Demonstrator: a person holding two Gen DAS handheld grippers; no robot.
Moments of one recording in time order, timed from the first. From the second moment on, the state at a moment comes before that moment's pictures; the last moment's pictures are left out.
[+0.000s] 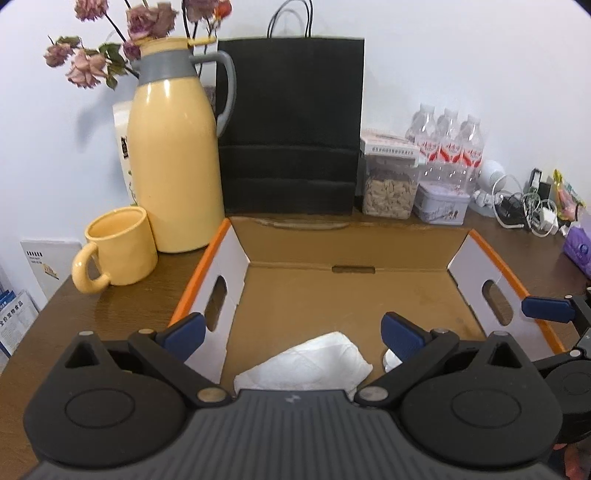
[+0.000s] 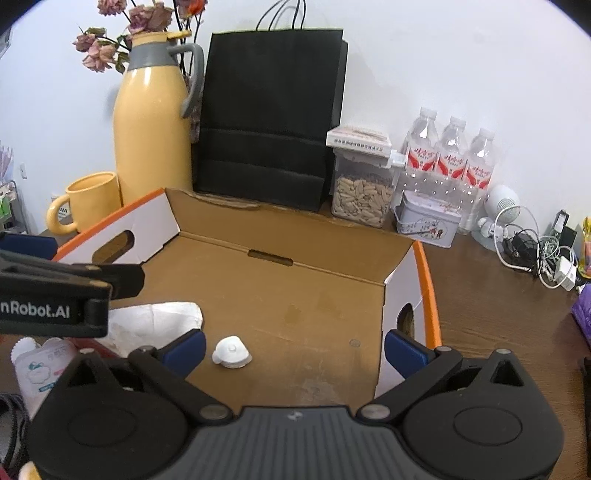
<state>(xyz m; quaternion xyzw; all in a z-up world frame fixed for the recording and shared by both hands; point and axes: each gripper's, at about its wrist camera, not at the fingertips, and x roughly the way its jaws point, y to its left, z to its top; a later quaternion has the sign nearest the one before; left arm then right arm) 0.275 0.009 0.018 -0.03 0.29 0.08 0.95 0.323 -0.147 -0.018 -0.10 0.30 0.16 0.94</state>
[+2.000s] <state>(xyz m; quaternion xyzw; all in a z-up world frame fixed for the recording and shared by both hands) 0.008 0.046 -0.044 -0.08 0.30 0.06 0.95 0.061 -0.158 -0.068 -0.10 0.30 0.29 0.91</state>
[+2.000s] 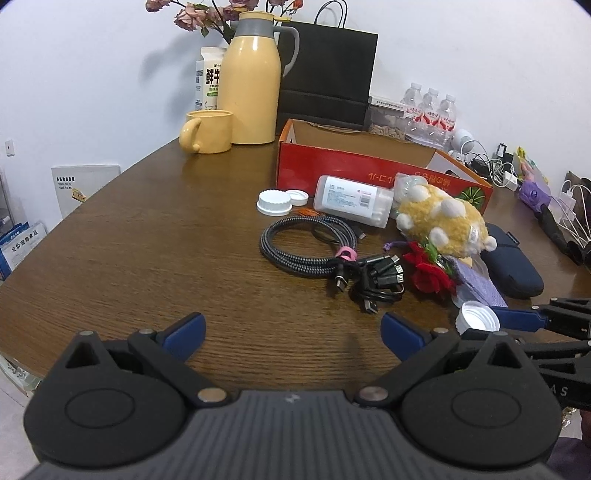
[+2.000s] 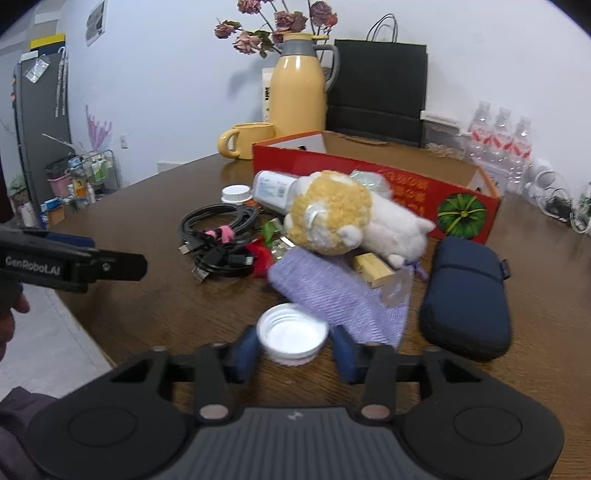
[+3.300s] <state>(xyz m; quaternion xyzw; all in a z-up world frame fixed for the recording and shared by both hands) 0.075 -0.016 -0.052 -0.01 0.31 -0.01 0.95 0.068 -0.212 -0.046 -0.03 0.23 0.28 0.93</state>
